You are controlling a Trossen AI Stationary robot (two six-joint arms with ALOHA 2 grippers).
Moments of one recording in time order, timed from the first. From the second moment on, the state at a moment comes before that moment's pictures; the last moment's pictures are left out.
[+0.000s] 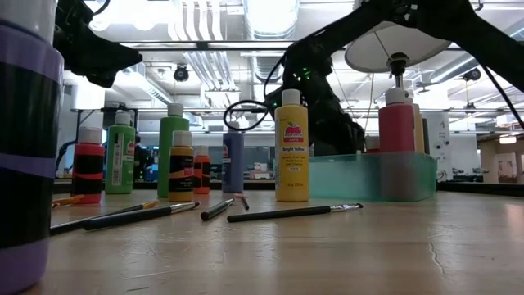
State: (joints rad) left arm 0.16 0.24 0.18 0.01 0.04 0.05; right arm -0.43 2.23 1.83 -1.56 -0.14 0.20
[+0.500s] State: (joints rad) left arm 0.16 0.24 0.18 0.01 0.04 0.05; right arm -0.44 2.23 1.81 -1.57 -0.13 0.18
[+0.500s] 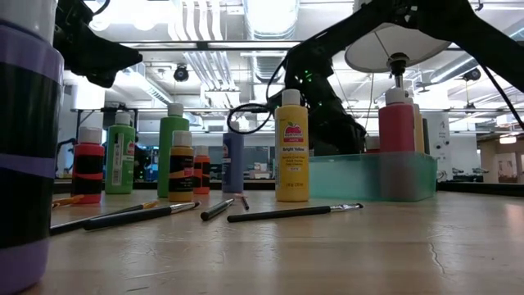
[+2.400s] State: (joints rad) left arm 0.16 0.24 0.18 0.01 0.04 0.05; right arm -0.25 1.67 1.76 -1.11 -0.03 0.32
